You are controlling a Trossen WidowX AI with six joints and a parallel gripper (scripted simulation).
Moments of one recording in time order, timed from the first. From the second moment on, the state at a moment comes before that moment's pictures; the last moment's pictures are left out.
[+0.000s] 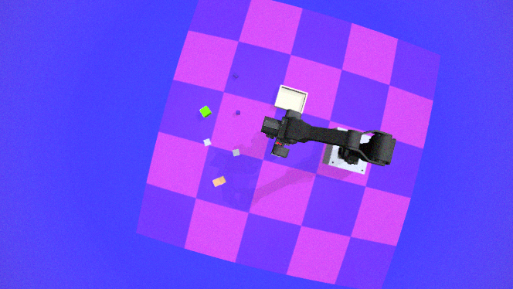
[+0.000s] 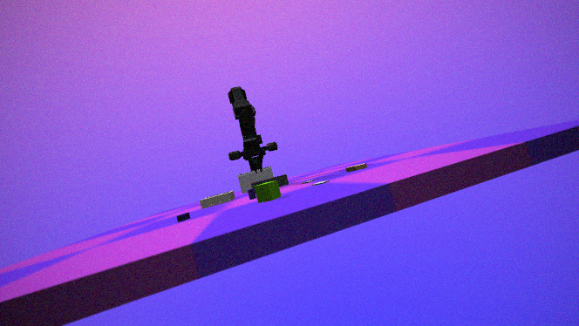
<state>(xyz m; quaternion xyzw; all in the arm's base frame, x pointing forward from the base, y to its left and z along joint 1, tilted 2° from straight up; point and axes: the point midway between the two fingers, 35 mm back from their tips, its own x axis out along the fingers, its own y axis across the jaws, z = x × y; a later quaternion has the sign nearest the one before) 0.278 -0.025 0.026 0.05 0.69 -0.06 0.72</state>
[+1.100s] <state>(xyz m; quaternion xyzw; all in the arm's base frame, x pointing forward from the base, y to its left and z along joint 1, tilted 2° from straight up) 0.281 -0.025 -0.002 0.05 0.68 -0.06 0.72</state>
